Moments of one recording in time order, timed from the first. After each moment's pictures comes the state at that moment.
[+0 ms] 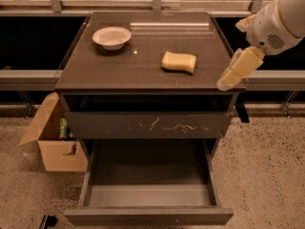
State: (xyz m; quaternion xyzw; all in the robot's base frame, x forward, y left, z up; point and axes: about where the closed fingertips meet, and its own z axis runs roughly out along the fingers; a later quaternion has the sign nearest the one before) arm 0.564 -0.193 0.962 -0.54 0.77 0.04 0.33
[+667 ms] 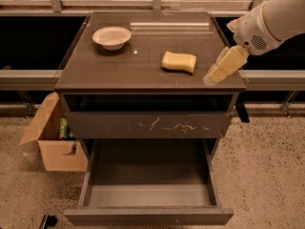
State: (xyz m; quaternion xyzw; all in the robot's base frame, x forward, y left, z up) arm 0.592 -0.177 0.951 -0.51 0.78 0.06 0.36
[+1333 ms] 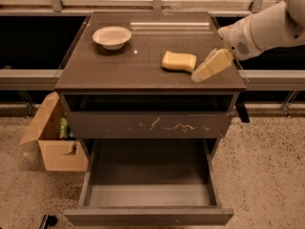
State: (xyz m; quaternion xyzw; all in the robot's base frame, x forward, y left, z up) arm 0.636 -0.165 0.922 -0.48 0.77 0.12 0.40
